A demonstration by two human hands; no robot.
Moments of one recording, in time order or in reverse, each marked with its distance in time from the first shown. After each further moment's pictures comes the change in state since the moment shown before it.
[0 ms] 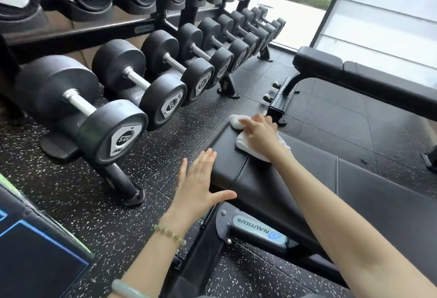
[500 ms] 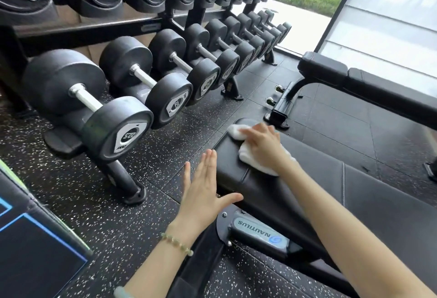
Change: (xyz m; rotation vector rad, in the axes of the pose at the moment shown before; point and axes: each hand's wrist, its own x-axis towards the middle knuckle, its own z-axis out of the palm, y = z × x) left_hand -0.011 0.008 0.004 0.016 0.084 -0.057; right_hand -0.025 -0.005 0.008 0.076 0.099 -0.091
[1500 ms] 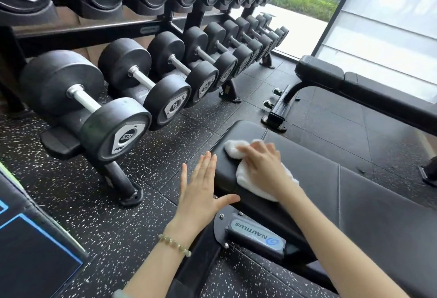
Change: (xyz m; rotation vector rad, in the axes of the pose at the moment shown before) left_hand 0.000 0.000 -0.004 0.073 -0.093 -0.028; right_hand -0.056 -0.023 -0.016 -0.049 -0.053 -0.046
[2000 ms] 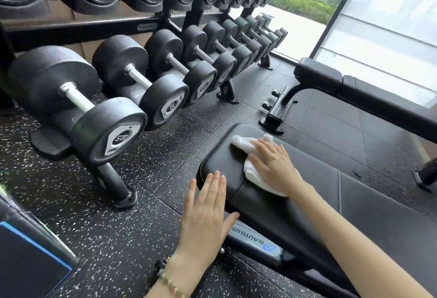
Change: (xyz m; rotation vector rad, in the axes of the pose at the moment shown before) left_hand -0.028 0.015 0.027 0.238 0.192 0.141; right_hand 0.021 0.045 0.003 0.088 -0.096 0.032
